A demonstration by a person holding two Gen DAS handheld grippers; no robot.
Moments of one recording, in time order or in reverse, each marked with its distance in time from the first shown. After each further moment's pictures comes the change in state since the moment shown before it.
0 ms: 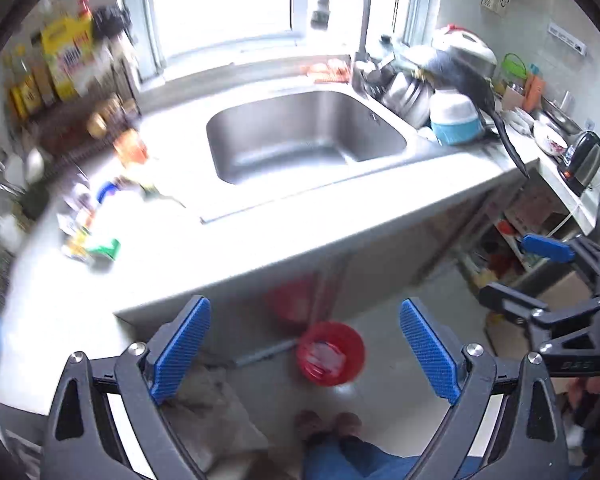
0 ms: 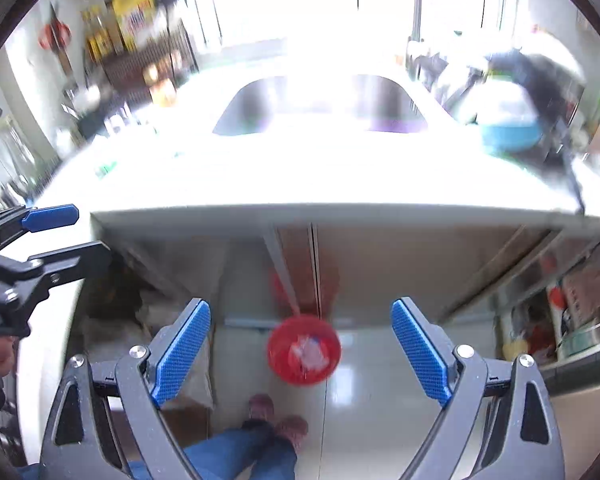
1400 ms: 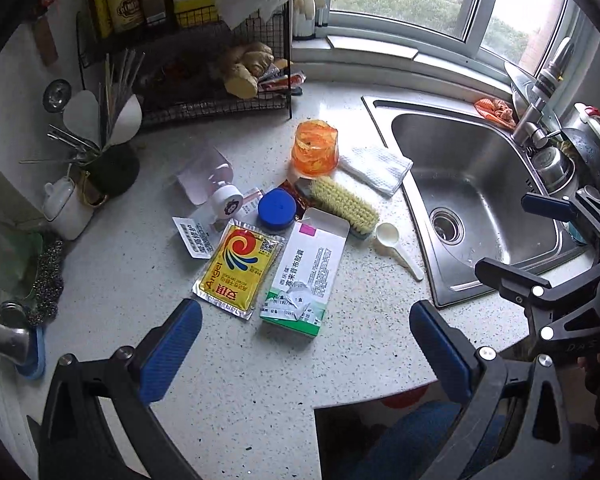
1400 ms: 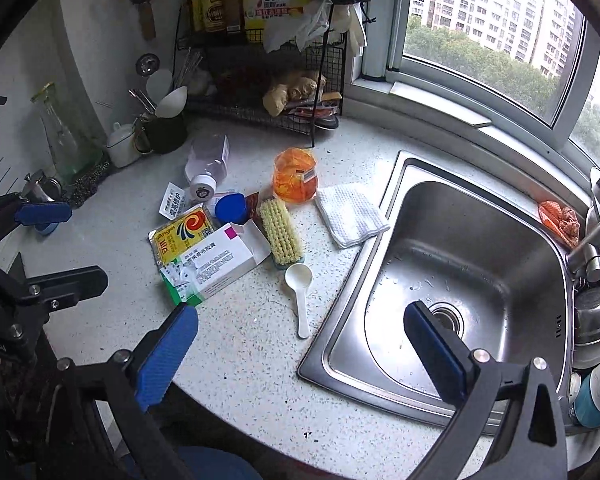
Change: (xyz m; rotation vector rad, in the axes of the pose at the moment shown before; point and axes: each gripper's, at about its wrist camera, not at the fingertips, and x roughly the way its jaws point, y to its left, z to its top) left arm 0.084 0.278 0.083 -0.280 0.183 0.115; right arm 0.151 0.194 0.208 -0.388 0.098 0.193
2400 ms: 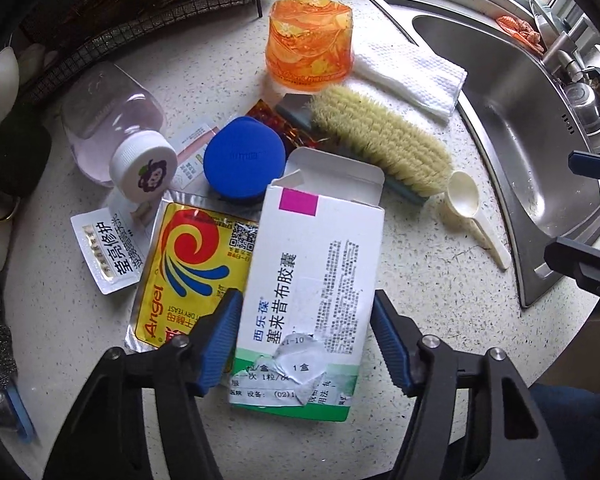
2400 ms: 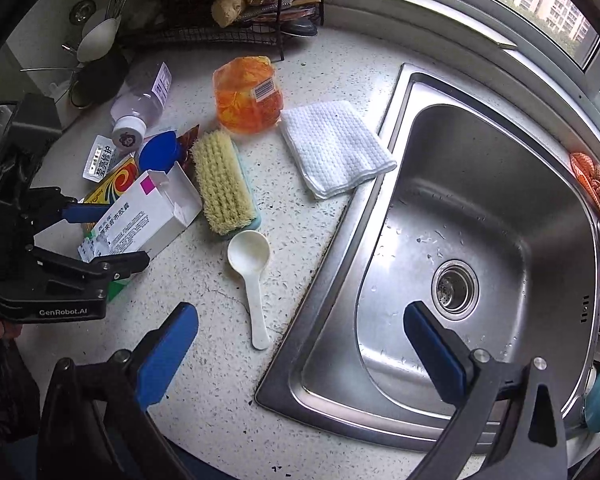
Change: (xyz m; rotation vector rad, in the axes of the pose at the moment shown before) left arm 0.148 -0.002 0.019 0.111 0.259 -0.033; right arm 0.093 -0.030 0.019 0.054 0.242 0.012
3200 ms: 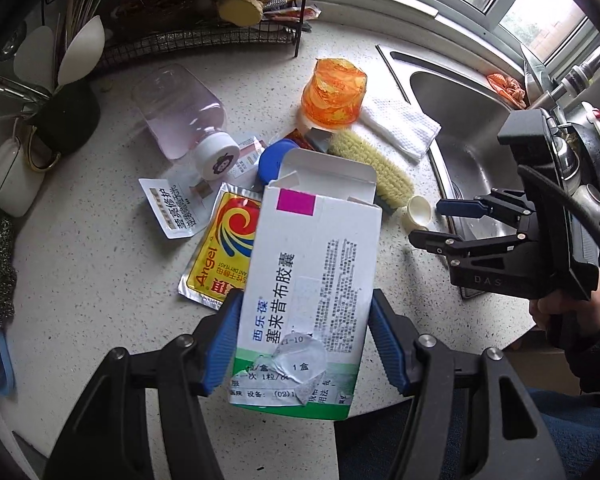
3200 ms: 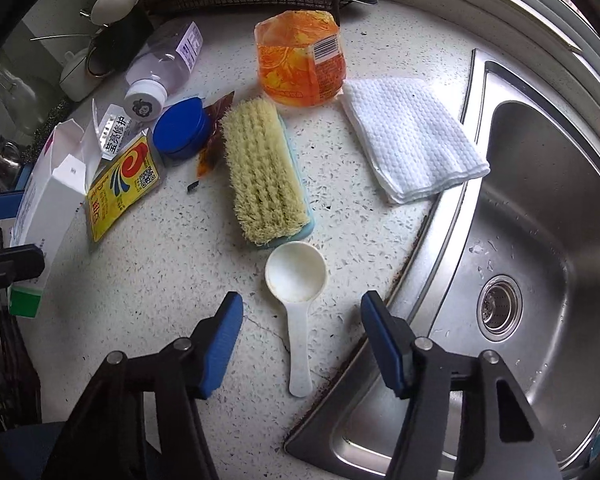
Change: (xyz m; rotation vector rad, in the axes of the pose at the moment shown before) left arm -0.086 0.036 -0.035 -0.142 -0.084 -0.096; right arm 0.057 0.025 0.019 -0.094 0.057 0.100
